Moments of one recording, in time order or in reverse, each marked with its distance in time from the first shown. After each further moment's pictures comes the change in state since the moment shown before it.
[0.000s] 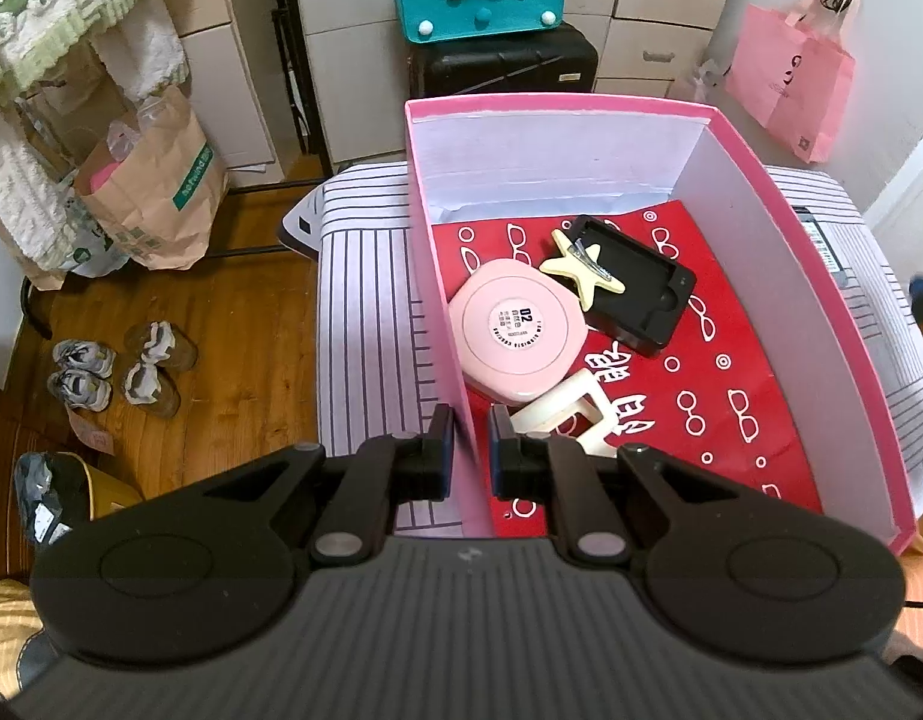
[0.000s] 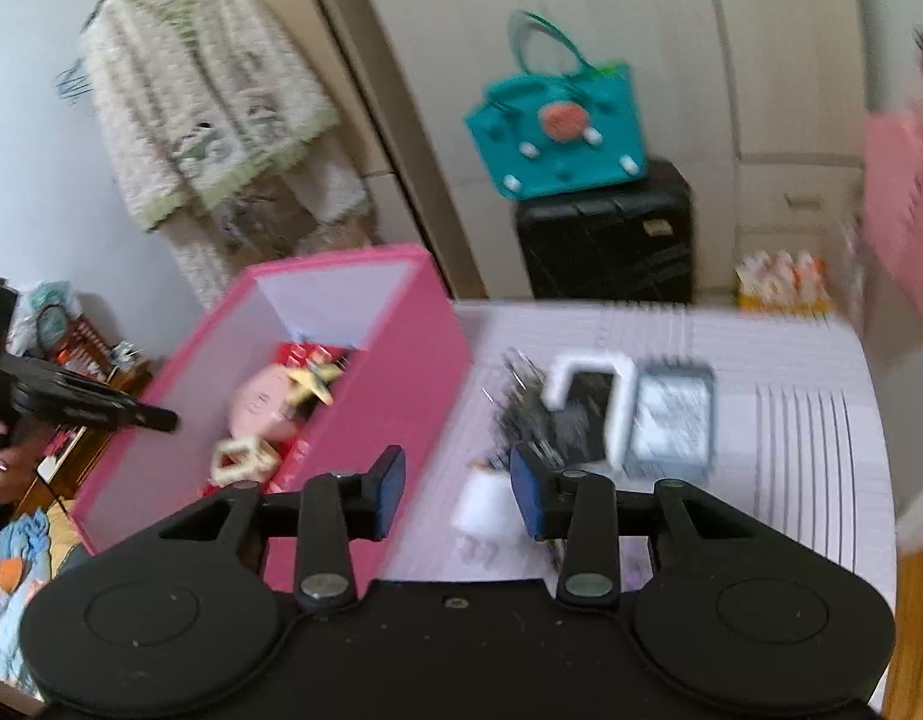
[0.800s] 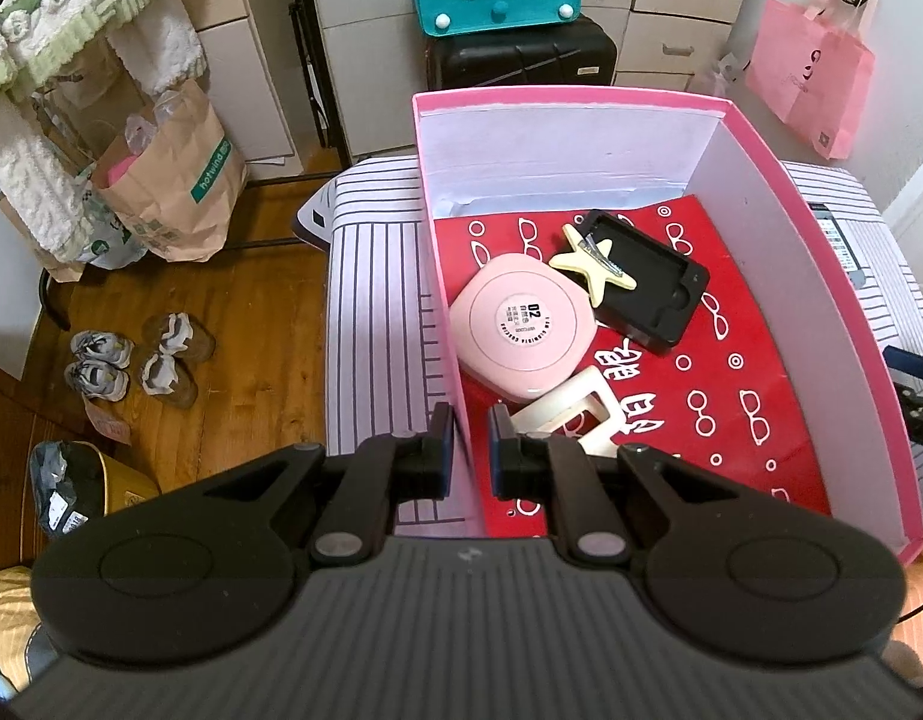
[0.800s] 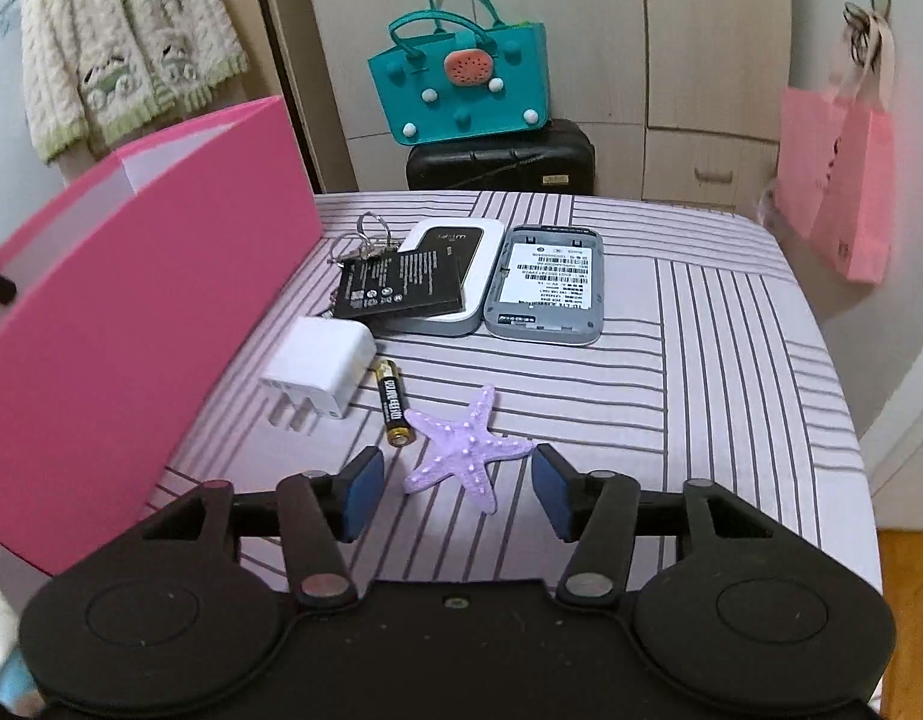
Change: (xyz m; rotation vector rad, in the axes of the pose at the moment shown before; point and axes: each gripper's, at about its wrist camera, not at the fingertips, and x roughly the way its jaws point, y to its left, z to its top) left arm 0.001 -0.005 0.001 -0.015 0.014 0.039; right arm 0.044 -0.037 -0.081 -0.087 -0.017 -0.228
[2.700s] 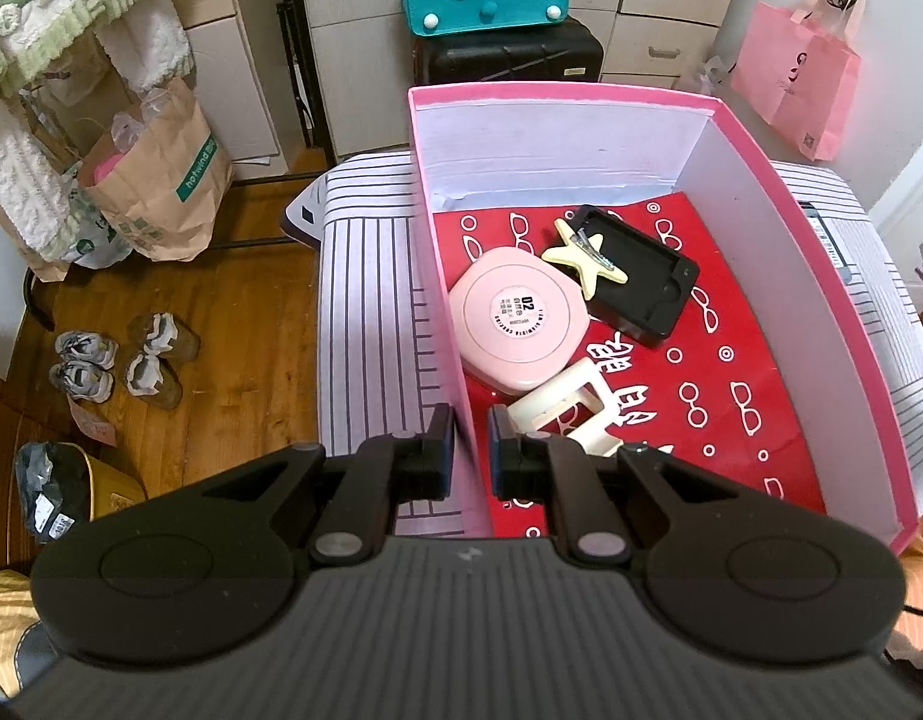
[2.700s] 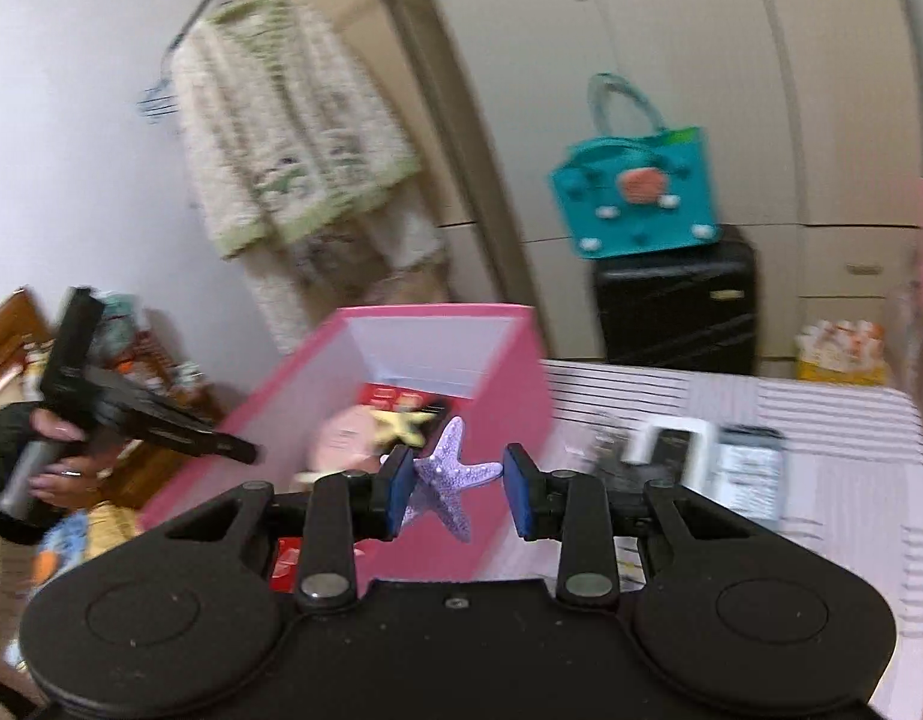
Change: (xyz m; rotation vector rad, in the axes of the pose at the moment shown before) left arm 0.000 0.005 -0.004 0.000 -0.004 -0.039; right arm -0.073 0.055 0.093 -0.014 -0.126 0.385
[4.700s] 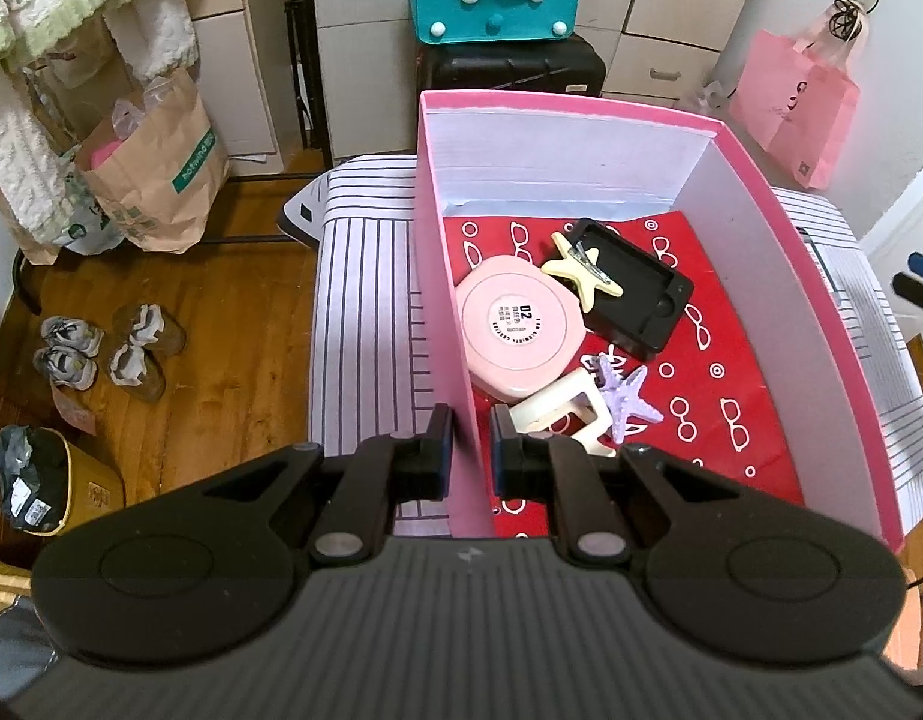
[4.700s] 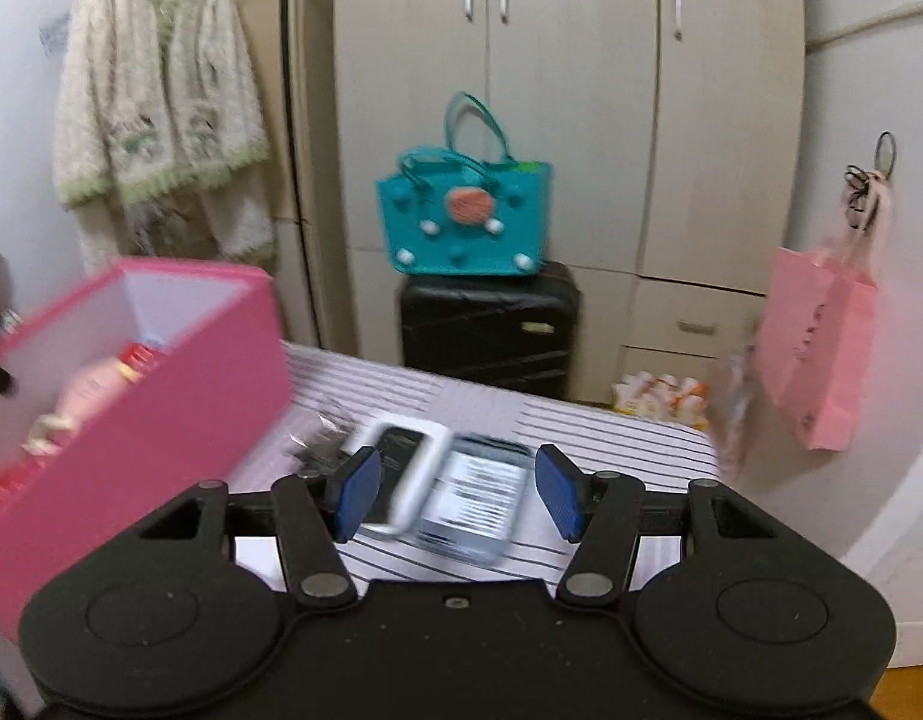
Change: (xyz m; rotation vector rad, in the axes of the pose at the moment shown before) left arm 0.000 0.006 -0.005 -0.057 -0.026 -0.029; right arm 0.005 -0.083 -0.031 -0.159 -0.040 -0.423
